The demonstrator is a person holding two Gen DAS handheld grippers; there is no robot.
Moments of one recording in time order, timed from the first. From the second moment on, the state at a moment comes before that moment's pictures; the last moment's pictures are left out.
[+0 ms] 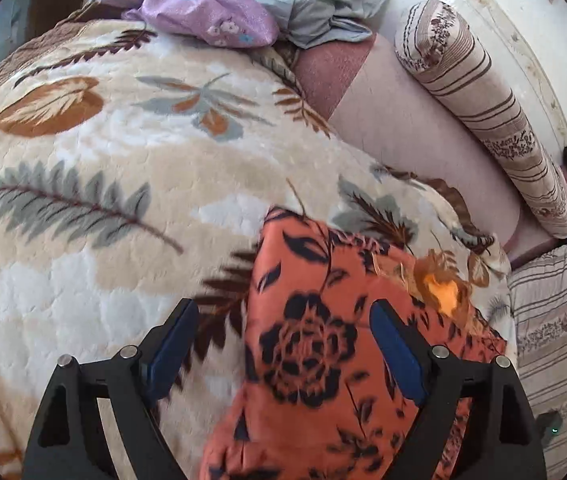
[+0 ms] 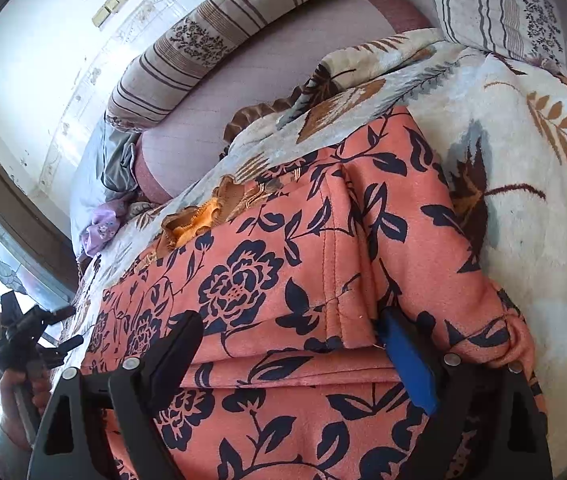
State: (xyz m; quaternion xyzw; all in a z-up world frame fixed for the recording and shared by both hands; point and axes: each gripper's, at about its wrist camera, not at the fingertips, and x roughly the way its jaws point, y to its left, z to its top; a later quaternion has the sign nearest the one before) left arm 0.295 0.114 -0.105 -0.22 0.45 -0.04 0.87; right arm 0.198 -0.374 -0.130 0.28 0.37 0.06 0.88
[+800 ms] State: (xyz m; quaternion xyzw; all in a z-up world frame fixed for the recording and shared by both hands) left arm 0.291 0.094 -0.126 -0.09 0.44 -0.01 0.89; right arm 0.284 -0.457 -0.101 0.31 0.47 -0.06 0.83
